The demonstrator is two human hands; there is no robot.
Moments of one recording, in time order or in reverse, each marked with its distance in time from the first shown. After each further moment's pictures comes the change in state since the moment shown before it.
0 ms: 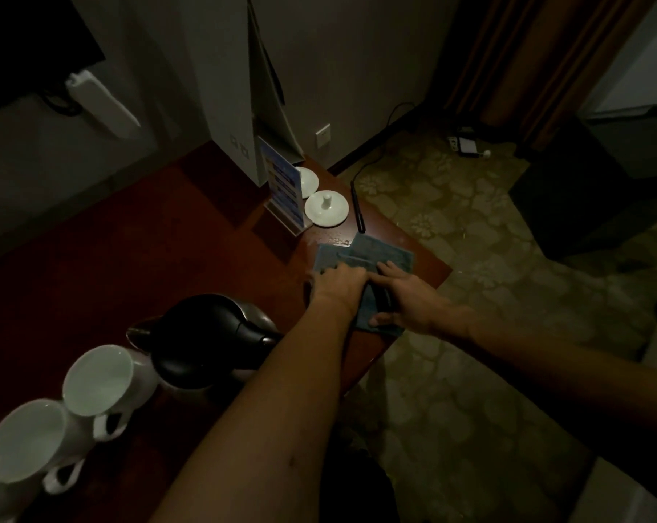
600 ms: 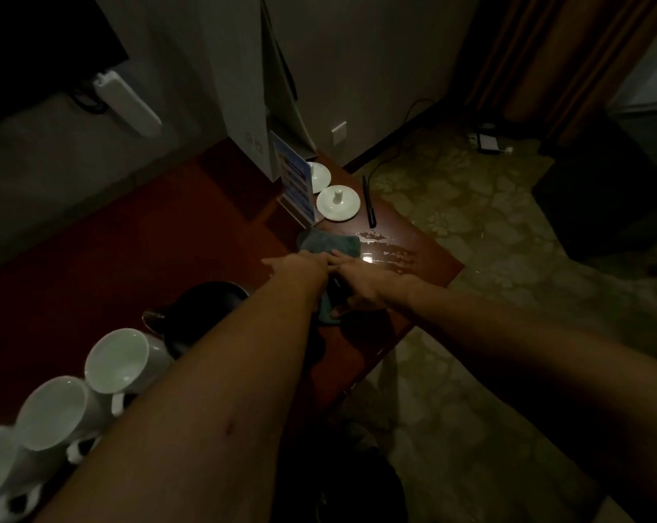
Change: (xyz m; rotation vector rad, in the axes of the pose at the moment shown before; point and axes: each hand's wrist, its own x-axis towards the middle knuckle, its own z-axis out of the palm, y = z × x) left_hand -0.012 -0.048 -0.022 0.097 -0.232 -0.241; right_hand 0.056 -0.059 -0.004 0.044 -0.184 -0.209
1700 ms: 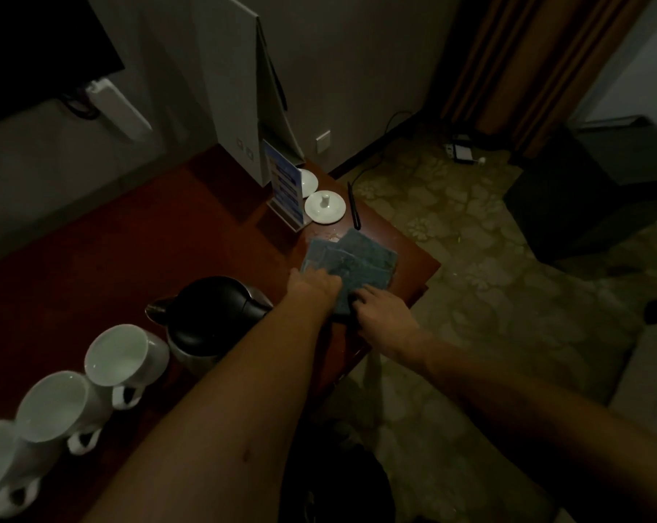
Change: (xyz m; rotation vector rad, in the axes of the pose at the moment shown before) left_hand -0.024 0.023 0.027 0.101 0.145 0.209; right_hand -0.081 -0.010 0.053 -0.414 0.286 0.139
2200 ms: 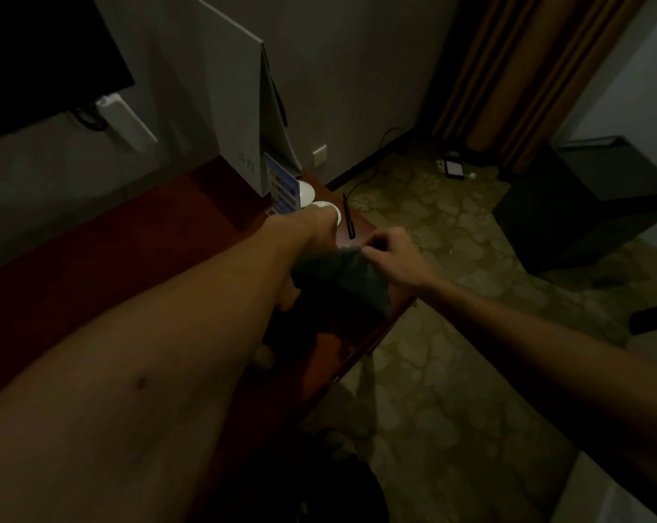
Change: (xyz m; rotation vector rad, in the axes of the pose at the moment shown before) left_hand -0.027 -0.033 -0.087 -0.343 0.192 0.033; right_hand 0.017 0.038 -0.092 0.903 0.225 0.235
